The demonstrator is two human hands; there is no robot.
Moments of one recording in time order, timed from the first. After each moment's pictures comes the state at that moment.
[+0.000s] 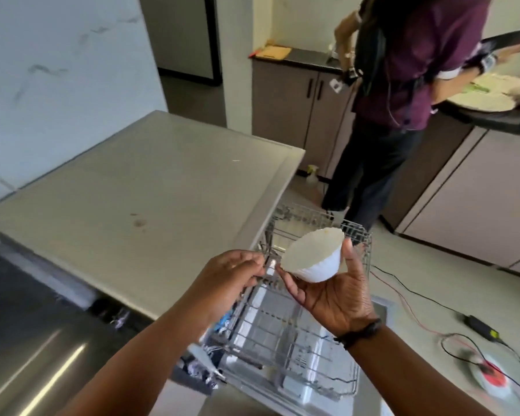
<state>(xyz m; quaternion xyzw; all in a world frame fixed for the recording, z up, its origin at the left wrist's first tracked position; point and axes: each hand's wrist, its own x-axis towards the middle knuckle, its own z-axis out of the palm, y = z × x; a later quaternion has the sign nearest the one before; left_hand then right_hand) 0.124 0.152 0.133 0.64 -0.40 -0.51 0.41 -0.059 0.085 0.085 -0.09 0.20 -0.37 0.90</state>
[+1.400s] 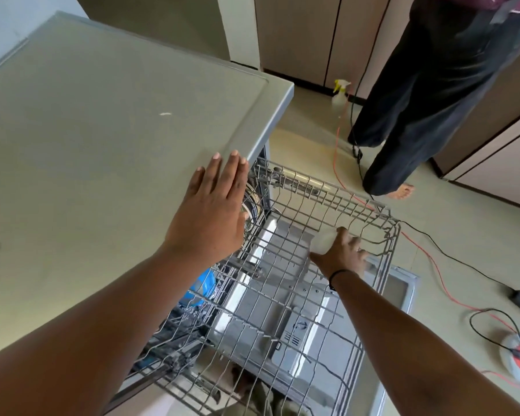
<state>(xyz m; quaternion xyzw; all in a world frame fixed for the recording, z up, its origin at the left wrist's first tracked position) 0.116 -0.113 0.004 0.69 -0.71 0.06 -0.07 -0.111 -0.176 -0.184 -0.61 0.74 0.08 0.26</state>
